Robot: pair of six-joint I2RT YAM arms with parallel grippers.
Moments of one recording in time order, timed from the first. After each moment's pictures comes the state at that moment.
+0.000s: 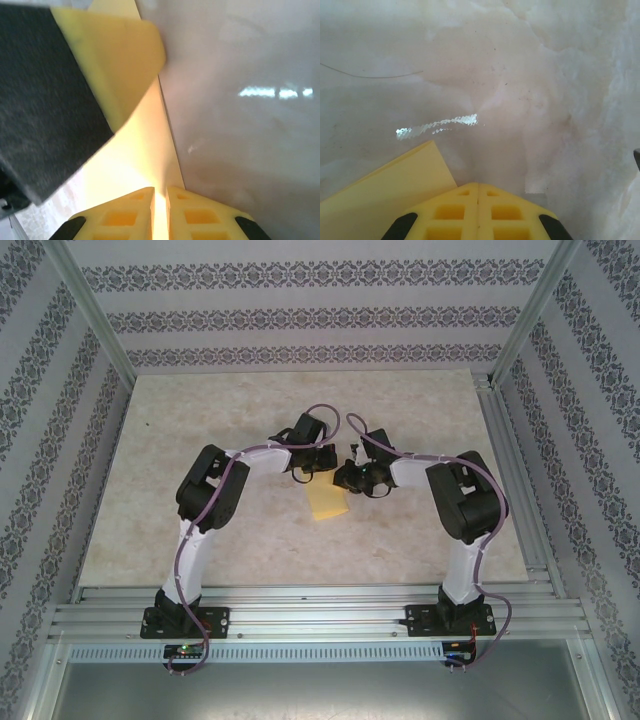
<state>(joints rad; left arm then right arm) -0.57 2.24 1.53 -0.18 0.31 -0.63 0.40 1.94 1.03 -0.10 -0.54 0.65</state>
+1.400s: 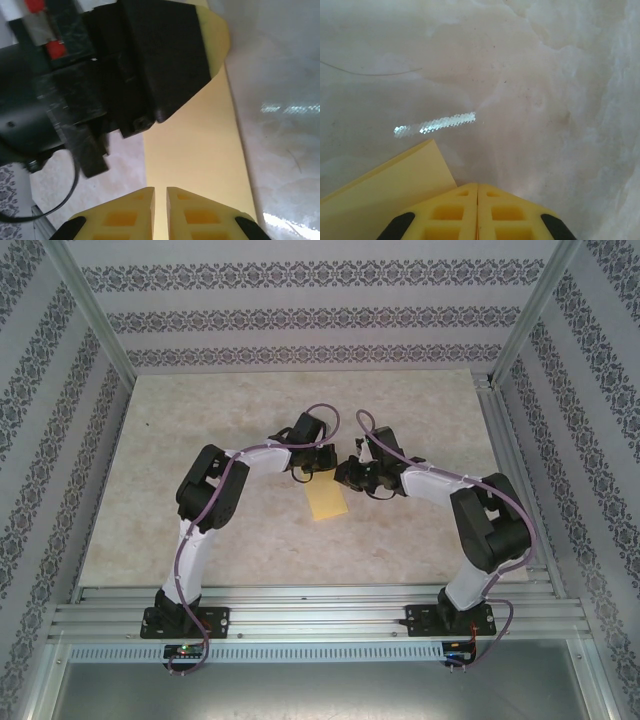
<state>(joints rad) -0.57 2.24 1.56 -0.22 0.32 -0.63 0.44 1.72 0.94 -0.09 -0.47 0.74</state>
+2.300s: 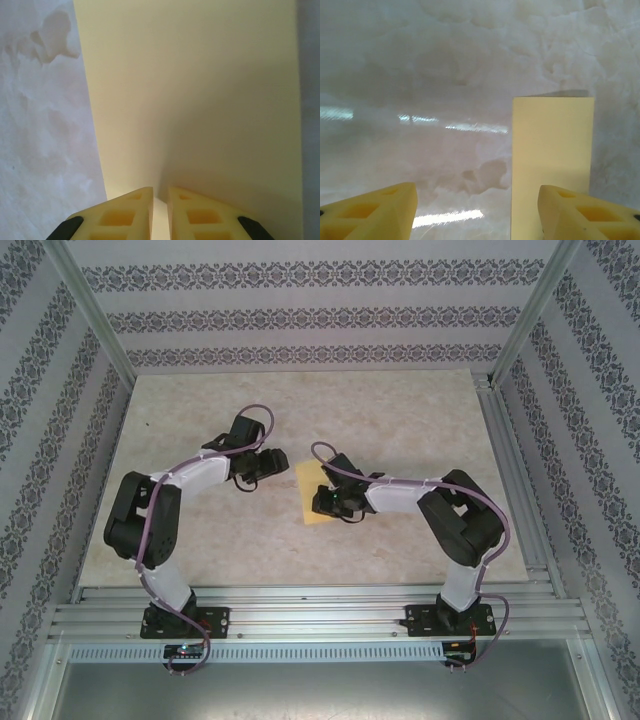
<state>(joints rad) -0.35 1.73 1.09 -0.37 0.23 -0.67 0.73 1.83 0.97 -0.17 -0.21 0.80</state>
